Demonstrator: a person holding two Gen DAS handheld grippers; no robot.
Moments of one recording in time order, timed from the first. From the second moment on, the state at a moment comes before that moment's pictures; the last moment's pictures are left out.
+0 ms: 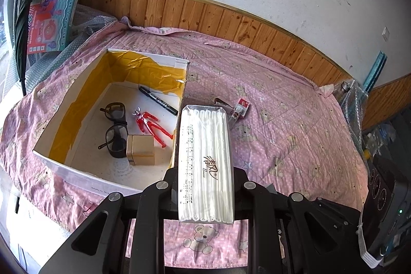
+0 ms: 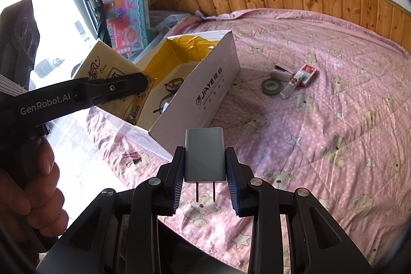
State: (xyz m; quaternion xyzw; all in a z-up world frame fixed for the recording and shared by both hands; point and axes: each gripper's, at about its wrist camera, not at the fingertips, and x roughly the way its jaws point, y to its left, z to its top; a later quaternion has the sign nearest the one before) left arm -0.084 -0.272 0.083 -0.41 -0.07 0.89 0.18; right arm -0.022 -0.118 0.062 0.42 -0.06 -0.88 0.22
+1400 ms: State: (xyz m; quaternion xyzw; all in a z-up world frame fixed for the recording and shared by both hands) left arm -0.168 -0.364 0.072 -0.41 -0.13 0.90 0.08; right arm -0.134 -0.188 0.089 0.41 -0.03 -0.86 0.31
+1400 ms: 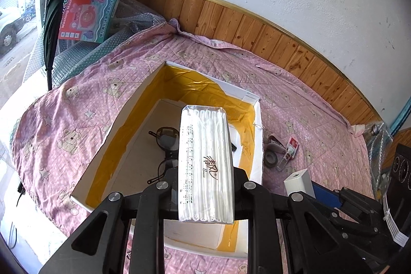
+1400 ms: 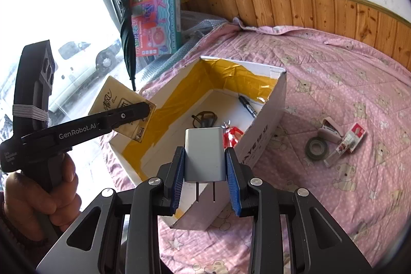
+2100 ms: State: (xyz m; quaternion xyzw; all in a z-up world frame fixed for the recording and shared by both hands) left arm -0.196 -0.389 0.033 -0.46 -0.10 0.88 0.05; right arm -0.232 -0.247 0.084 0.42 0.05 -0.83 0.36
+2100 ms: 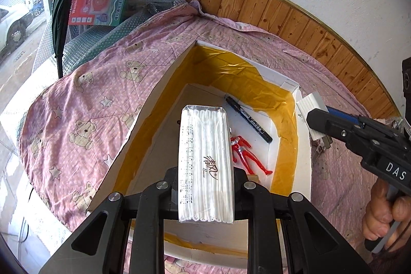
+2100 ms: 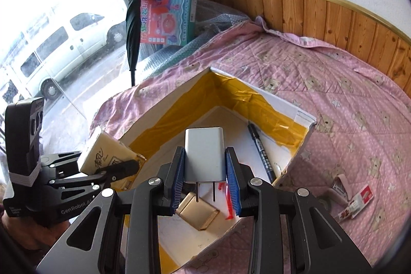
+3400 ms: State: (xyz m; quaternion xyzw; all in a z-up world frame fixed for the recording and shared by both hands) left arm -0.214 -0.407 -0.006 -0.51 -0.12 0.85 0.01; right arm -0.325 -0.296 0.047 0.47 0.07 -0.80 0.36
